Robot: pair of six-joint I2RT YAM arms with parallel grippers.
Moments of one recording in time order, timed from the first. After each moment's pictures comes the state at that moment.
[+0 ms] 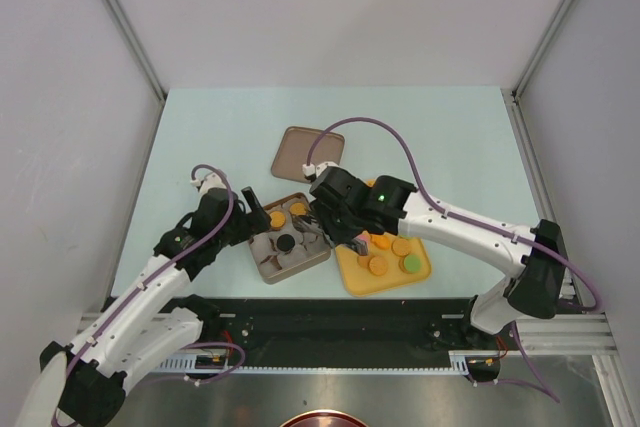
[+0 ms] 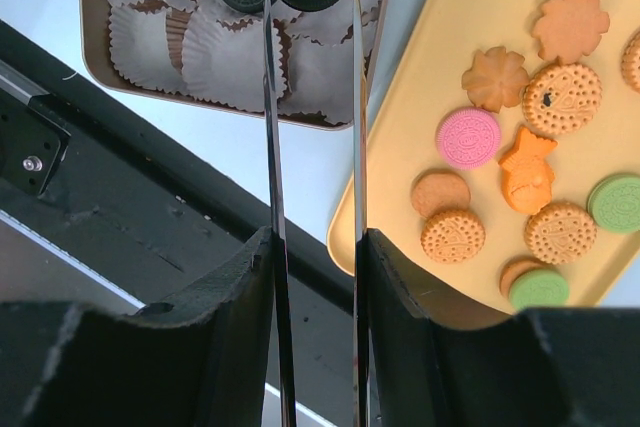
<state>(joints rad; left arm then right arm) -0.47 0.80 0.63 -0.61 -0.22 -0.77 1.09 1.55 1.45 -0.91 0.15 0.46</state>
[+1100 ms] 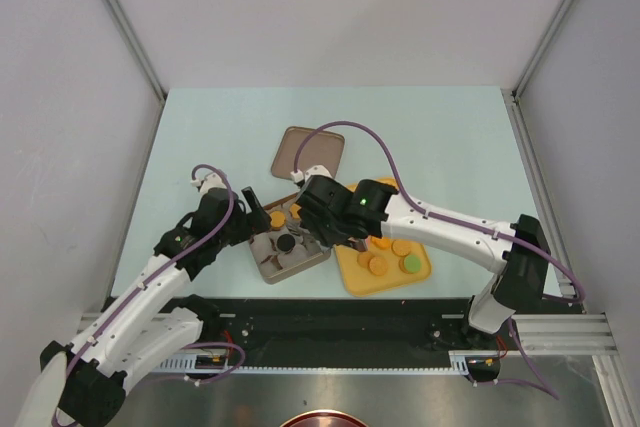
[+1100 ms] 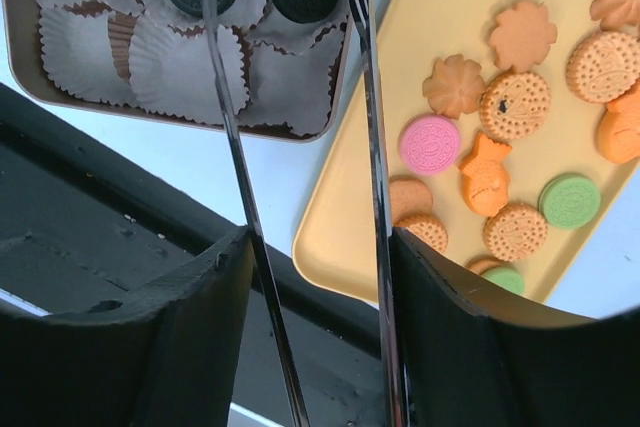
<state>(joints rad) -0.47 0.80 0.63 -0.61 -0.22 -0.77 1.14 1.63 1.50 -0.95 0.28 0.44</state>
